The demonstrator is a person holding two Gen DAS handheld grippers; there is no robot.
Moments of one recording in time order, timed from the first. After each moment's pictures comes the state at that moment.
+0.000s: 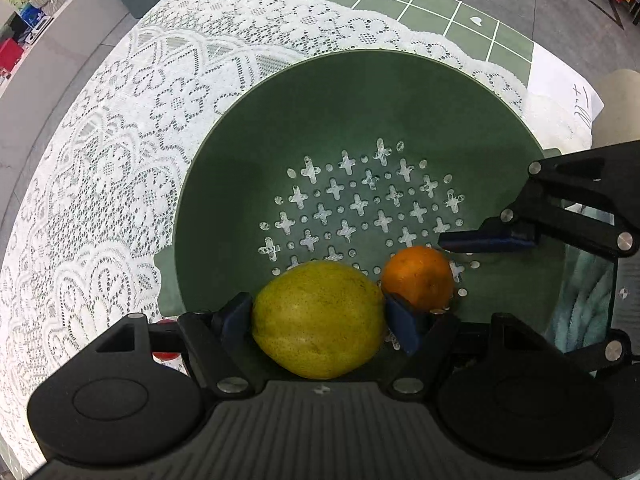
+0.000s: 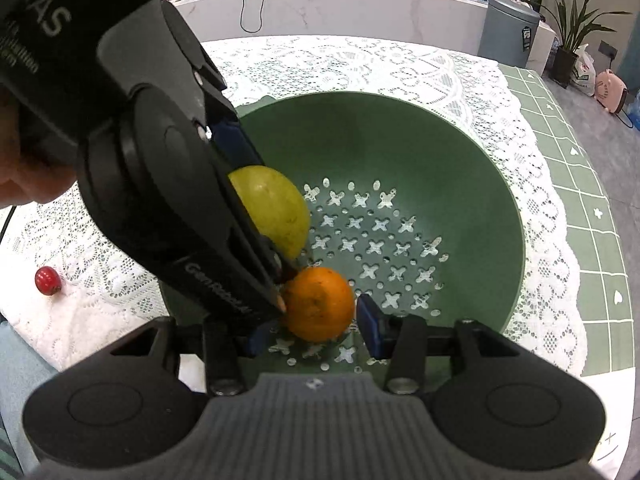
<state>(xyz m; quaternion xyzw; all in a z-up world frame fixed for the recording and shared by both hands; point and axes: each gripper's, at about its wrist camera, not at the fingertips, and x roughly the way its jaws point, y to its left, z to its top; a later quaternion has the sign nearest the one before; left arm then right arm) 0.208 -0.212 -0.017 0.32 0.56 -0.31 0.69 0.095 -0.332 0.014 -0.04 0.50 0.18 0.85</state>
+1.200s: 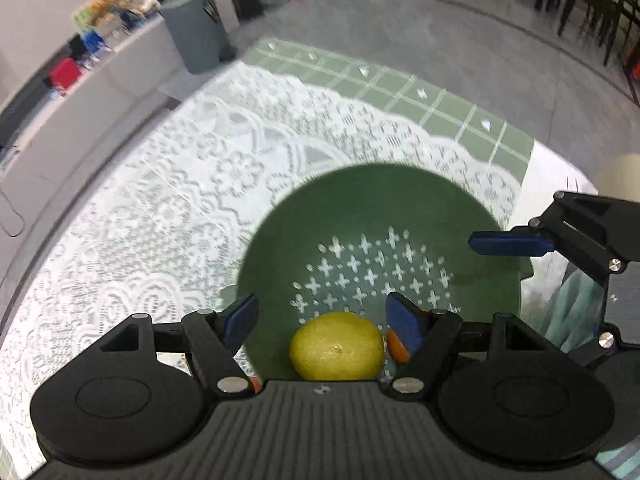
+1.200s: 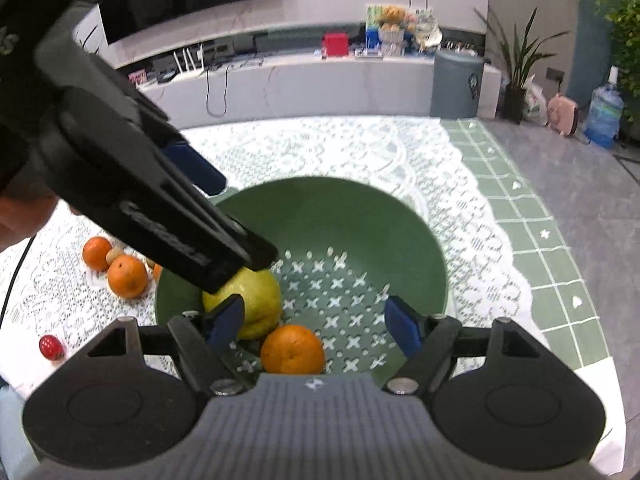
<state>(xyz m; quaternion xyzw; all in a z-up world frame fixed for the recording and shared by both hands) 0.180 -0.195 0.050 0.25 0.46 -0.29 0.80 0.070 -0.358 0.037 0.01 0.38 0.12 0.92</state>
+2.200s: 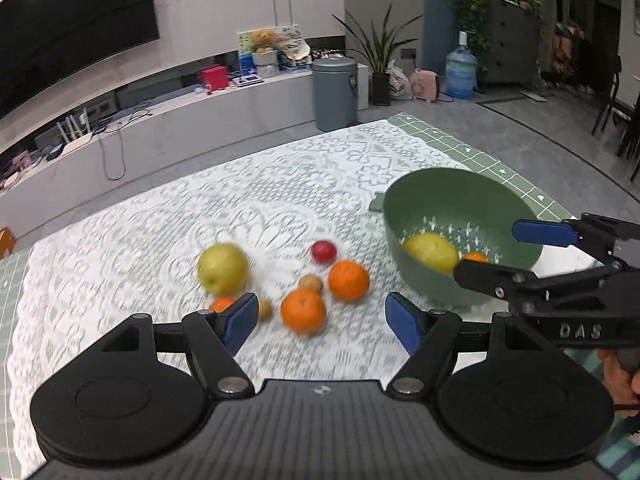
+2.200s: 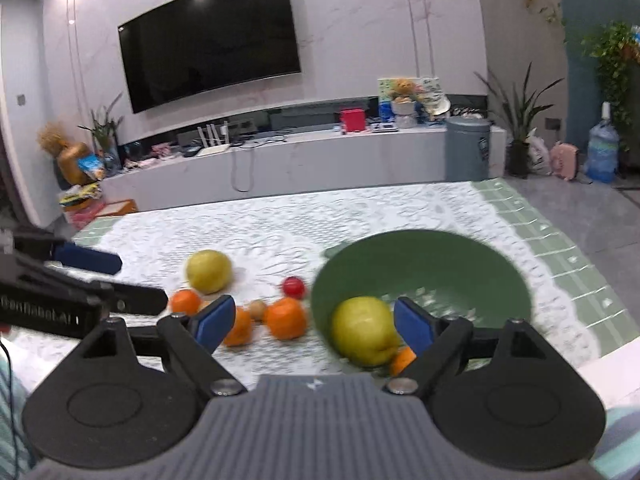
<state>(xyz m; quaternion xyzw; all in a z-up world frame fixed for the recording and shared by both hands) 0.039 -0.020 0.064 0.09 0.36 -0.16 0.92 -0.009 -0.275 0.058 0.06 0.28 0.14 0.95</state>
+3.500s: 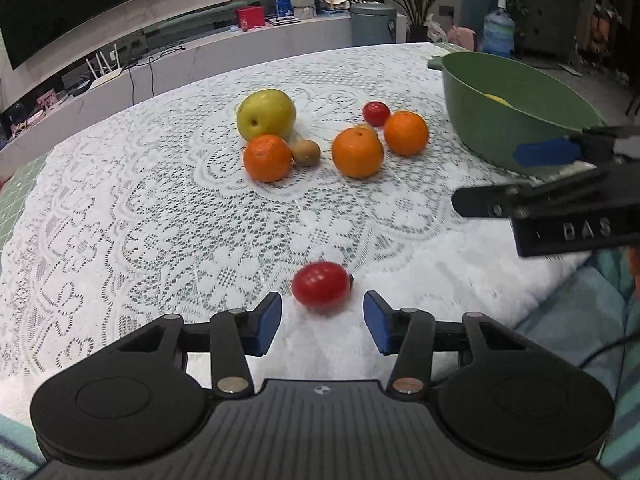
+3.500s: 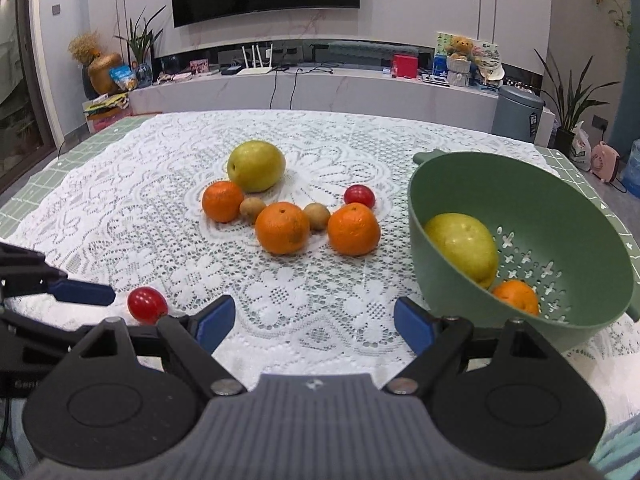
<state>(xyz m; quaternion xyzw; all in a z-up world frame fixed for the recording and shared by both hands) 0.000 0.027 -0.030 0.09 0.42 -0.10 0.90 -0.001 -0.211 -0.004 -0.04 0.35 0.19 0.92</state>
